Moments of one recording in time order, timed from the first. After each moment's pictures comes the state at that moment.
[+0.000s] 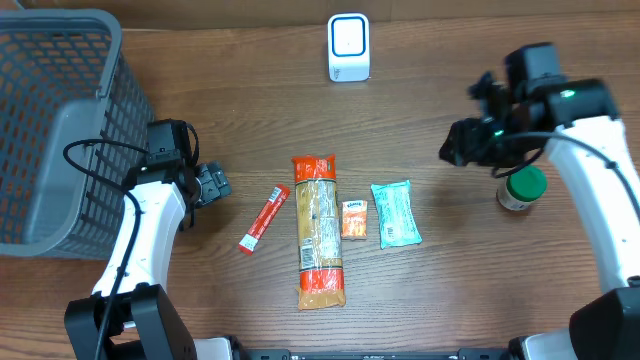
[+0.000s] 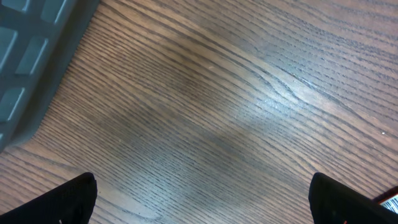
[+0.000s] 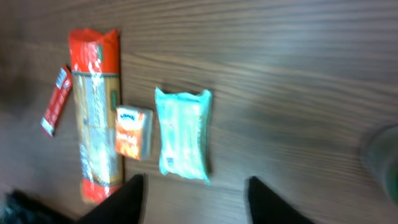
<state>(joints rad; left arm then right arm) 0.18 1.53 1.01 -0.73 -0.19 -0.30 0.18 1.64 1.49 -1.16 -0.35 0.10</state>
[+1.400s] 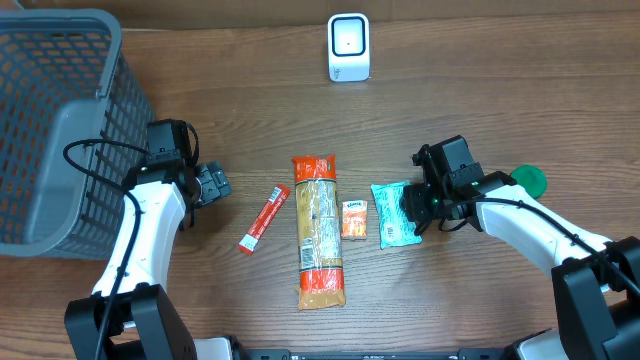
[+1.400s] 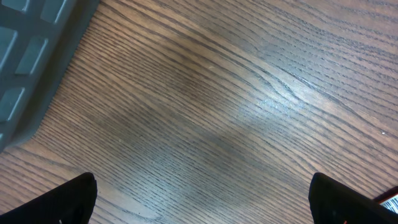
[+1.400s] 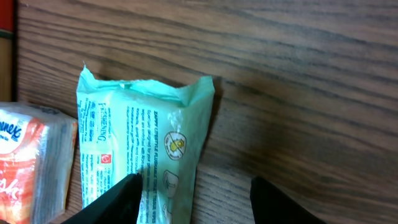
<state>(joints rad) 0.18 1.53 1.01 -0.73 -0.19 -0.30 0.38 1.65 0.86 -0.42 -0.19 0.23</state>
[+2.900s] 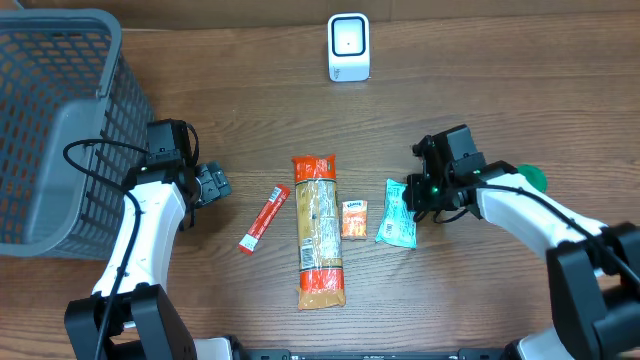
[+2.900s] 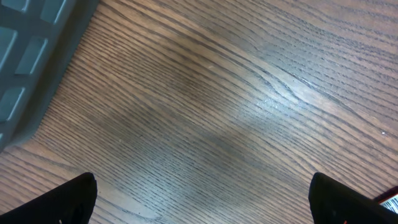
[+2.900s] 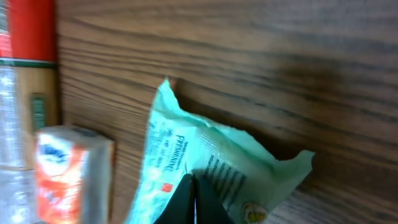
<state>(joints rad) 0.18 1.53 1.01 -0.73 -0.19 -0.30 0.34 1.73 0.92 -0.40 -0.35 0.30</state>
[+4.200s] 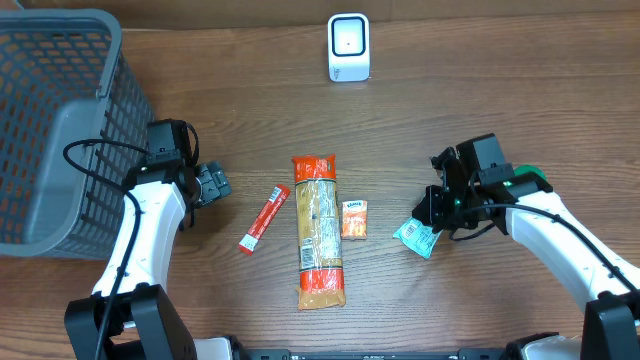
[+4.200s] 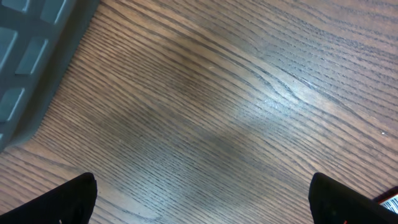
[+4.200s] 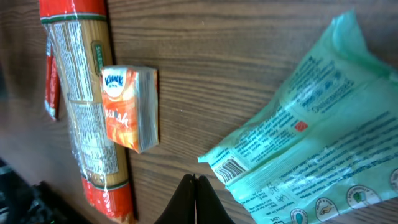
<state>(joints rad) 0.18 1.53 1.01 -0.73 -0.19 -0.30 0.27 1.51 0.84 -0.59 -0.52 0.36</state>
